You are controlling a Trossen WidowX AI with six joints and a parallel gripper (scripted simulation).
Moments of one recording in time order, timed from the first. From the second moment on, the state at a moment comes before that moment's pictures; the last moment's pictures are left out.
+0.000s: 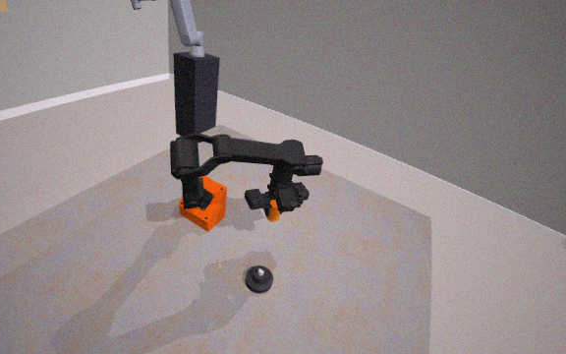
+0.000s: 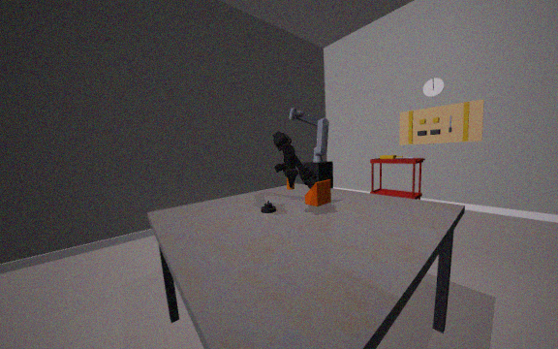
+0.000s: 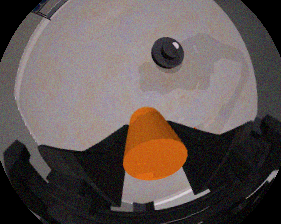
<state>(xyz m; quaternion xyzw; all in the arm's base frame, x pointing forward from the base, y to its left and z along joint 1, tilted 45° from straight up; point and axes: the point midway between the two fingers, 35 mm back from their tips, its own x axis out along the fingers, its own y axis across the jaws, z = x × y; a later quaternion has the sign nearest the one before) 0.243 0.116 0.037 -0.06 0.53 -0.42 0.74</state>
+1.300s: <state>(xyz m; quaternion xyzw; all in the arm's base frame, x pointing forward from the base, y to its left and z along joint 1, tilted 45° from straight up) 0.237 0.193 0.068 0.15 0.51 -0.09 0.84</state>
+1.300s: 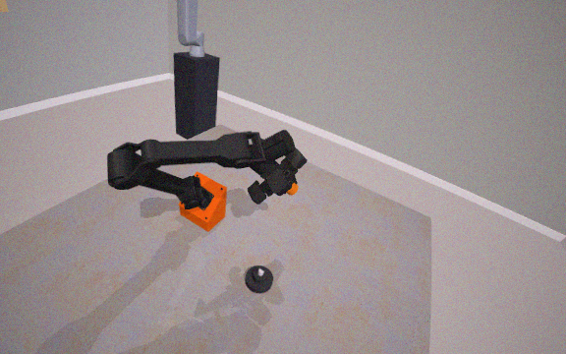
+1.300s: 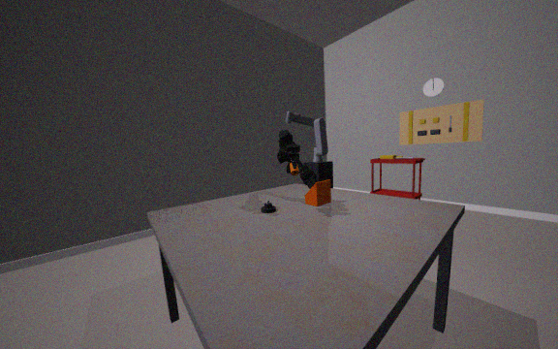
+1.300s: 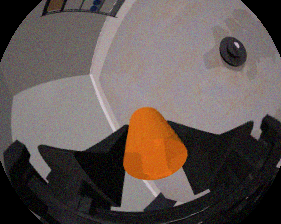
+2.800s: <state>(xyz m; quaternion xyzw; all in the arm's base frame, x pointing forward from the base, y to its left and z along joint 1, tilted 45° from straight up) 0.234 0.199 0.070 0.20 0.50 0.00 0.84</state>
